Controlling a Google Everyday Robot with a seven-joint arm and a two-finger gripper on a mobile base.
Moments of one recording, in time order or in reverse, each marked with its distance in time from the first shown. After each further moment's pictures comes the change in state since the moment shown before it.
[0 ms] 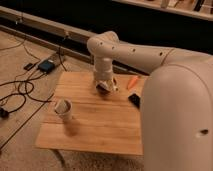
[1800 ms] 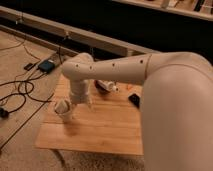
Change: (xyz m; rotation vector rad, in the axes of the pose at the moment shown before) arm 0.134 0.069 0.053 -0.108 0.079 -0.146
